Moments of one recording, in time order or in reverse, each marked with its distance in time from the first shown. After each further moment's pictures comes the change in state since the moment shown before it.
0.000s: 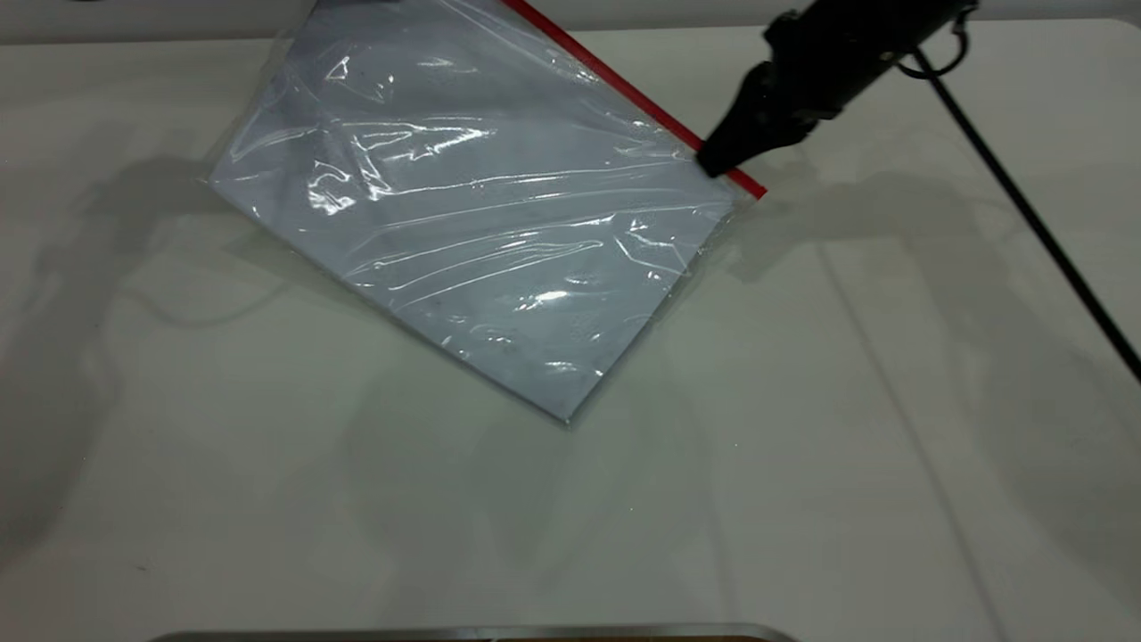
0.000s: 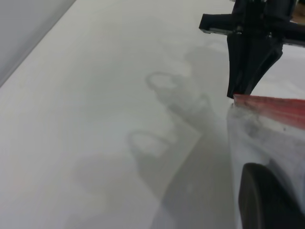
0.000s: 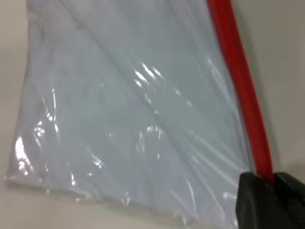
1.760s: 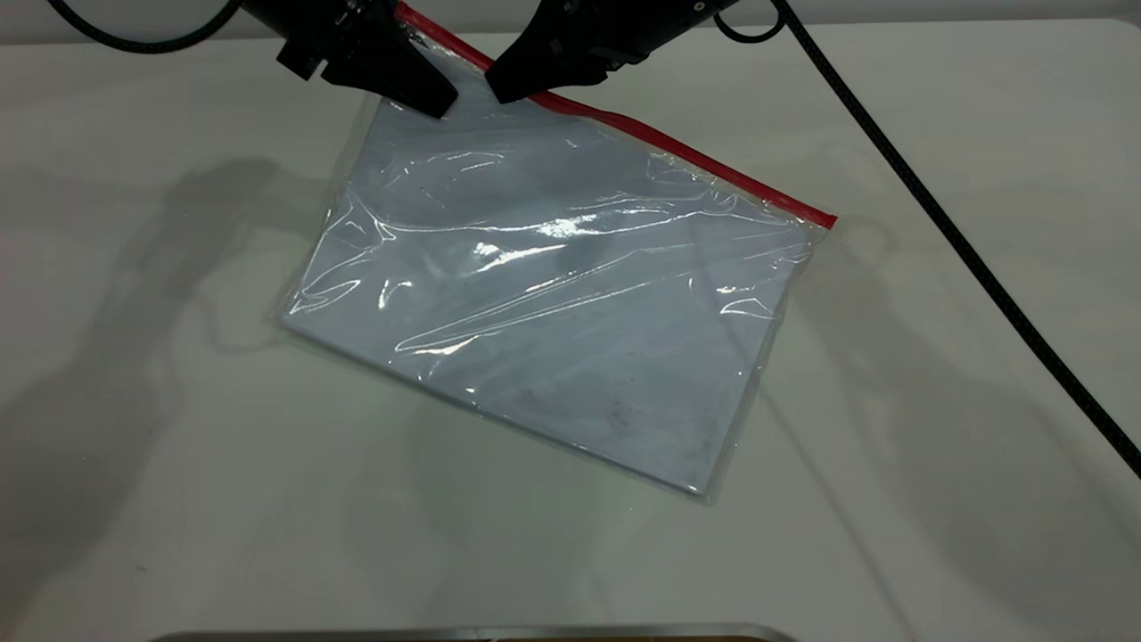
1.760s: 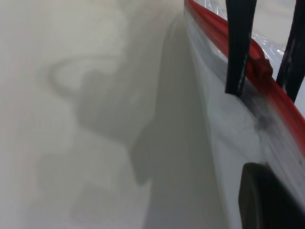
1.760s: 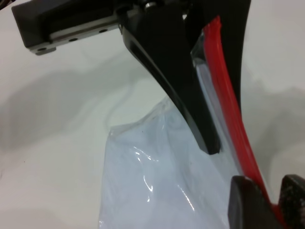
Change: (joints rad) left arm -0.131 -0.002 0.000 0.336 -0.010 -0.052; right arm 0.235 -0.067 0.010 0.425 -0.063 -0.186
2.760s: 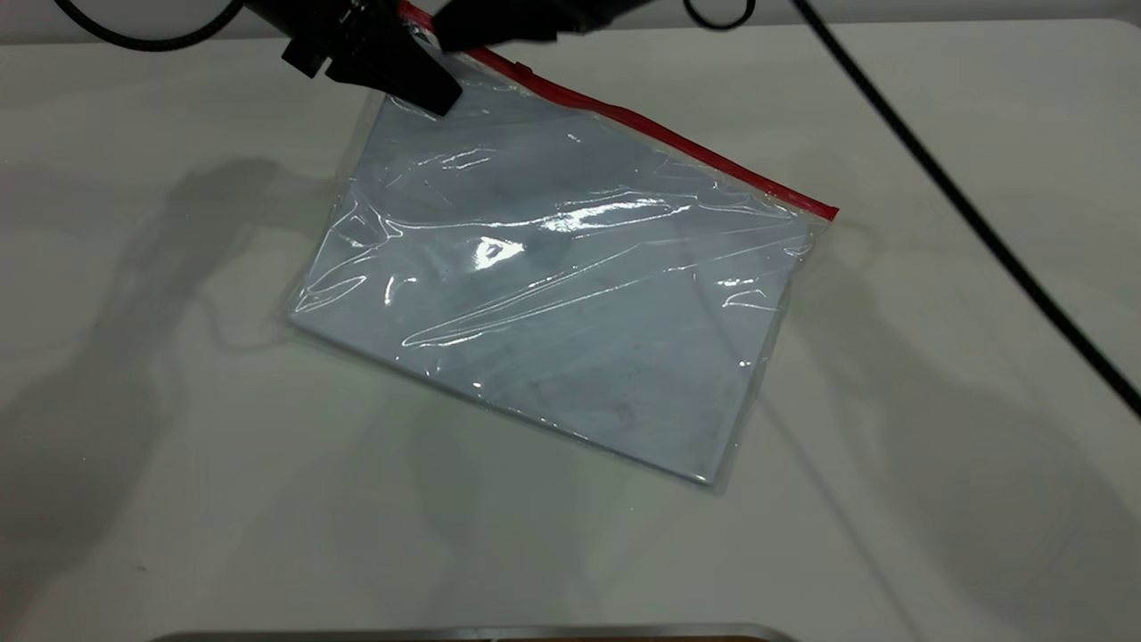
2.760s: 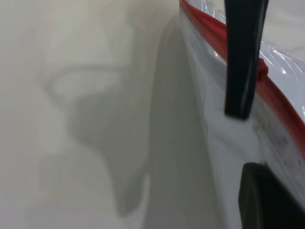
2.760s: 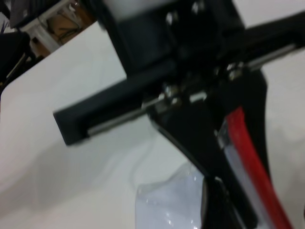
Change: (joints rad) left arm -0.007 0.000 0.000 -0.008 -0.006 -0.003; right arm 0.028 -0.006 0.002 0.160 0.007 0.006
